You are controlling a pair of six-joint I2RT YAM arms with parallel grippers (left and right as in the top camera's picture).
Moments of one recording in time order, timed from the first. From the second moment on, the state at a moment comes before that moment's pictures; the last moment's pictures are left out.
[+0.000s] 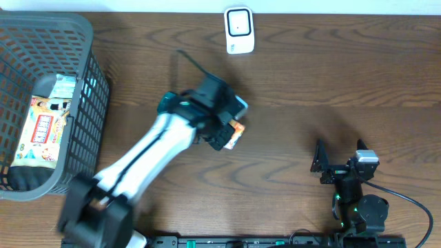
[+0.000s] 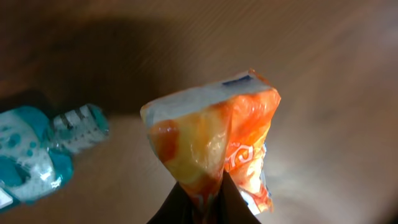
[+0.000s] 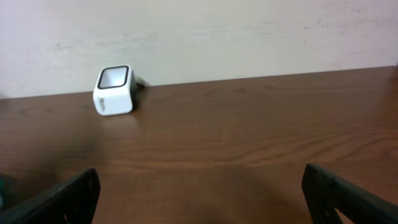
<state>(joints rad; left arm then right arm) -0.58 1.70 1.20 -0.78 0.18 0.20 -0.02 0.01 0.01 -0.07 -0.06 0.12</state>
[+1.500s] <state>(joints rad) -0.65 1.04 1.24 -0.34 -0.50 0.34 -0.02 0.01 0.01 -0.07 -0.05 0.12</state>
